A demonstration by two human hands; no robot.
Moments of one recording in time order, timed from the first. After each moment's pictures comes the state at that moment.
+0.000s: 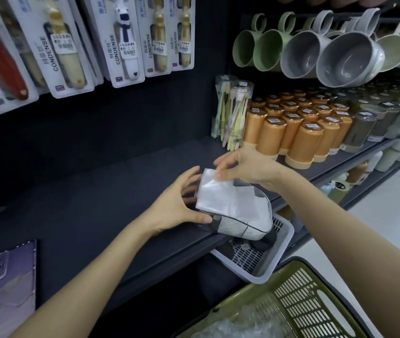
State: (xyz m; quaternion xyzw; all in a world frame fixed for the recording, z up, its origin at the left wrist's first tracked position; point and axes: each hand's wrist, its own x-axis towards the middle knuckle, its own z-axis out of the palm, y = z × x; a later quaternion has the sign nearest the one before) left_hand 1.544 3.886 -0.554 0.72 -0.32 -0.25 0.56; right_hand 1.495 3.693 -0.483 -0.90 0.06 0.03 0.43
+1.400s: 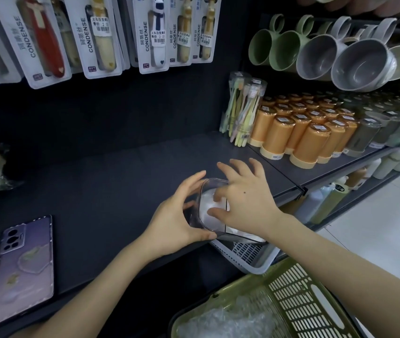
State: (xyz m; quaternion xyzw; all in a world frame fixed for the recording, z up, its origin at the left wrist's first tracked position) left_hand 1.492 3.928 -0.565 0.75 -0.36 -0.10 0.54; right_hand 1.444 3.761 -0.521 -0.99 -0.03 -0.10 -0.11
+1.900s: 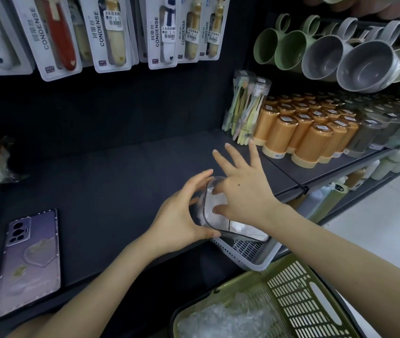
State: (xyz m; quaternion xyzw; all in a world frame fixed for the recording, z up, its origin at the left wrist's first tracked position) left_hand 1.491 3.932 -0.564 0.76 -0.37 -0.08 0.53; right_hand 1.453 3.775 -0.504 -0.97 -0.04 -0.04 -0.23
